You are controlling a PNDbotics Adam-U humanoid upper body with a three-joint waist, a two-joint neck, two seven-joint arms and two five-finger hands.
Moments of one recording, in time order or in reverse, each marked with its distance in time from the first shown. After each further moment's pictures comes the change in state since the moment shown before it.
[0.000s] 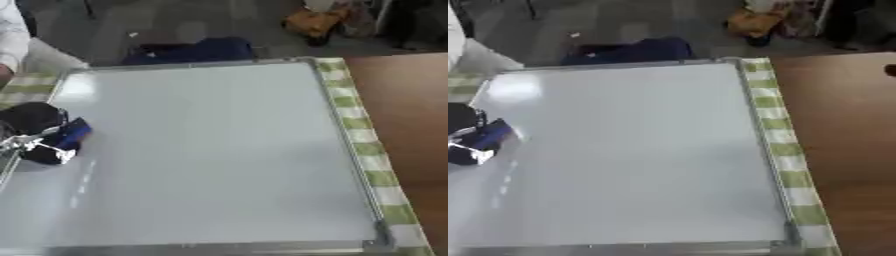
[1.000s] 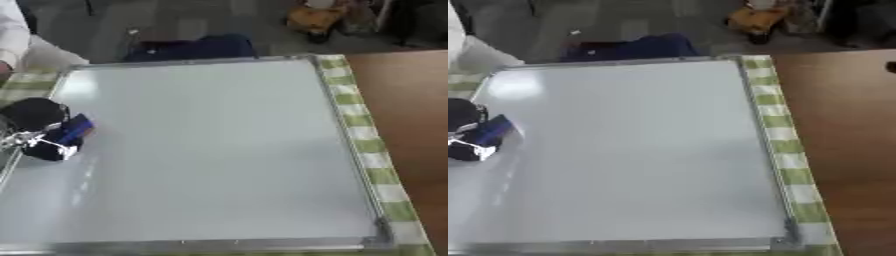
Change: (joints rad) left arm 0.000 -0.004 -0.008 -0.002 -0.083 0.112 0.077; right arm 0.001 -0.001 0.000 0.000 0.001 -0.002 -0.002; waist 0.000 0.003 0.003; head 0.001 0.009
